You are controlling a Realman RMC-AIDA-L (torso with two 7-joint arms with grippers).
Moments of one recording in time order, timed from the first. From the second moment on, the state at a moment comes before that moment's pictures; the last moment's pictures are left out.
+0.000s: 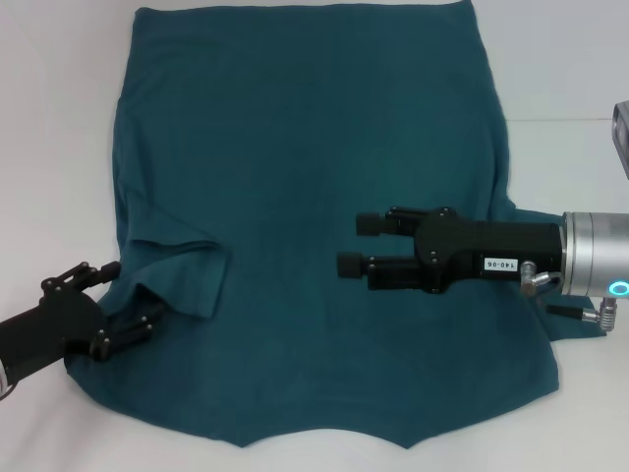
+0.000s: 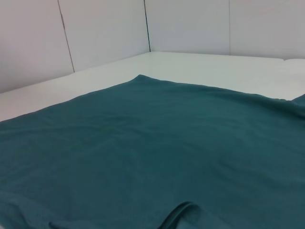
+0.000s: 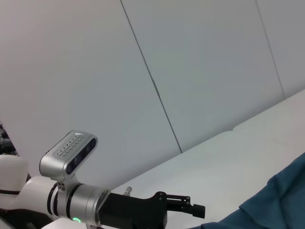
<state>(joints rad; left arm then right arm) -0.38 -2.18 0.37 0.64 2.06 1.29 -0.88 0.64 2.09 -0.86 -0.57 -1.81 -1.52 1.52</state>
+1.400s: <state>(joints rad) -0.41 -2.17 0.43 0.68 2.05 1.29 -0.96 0.63 2.09 -0.86 -0.57 -1.80 -1.53 1.51</state>
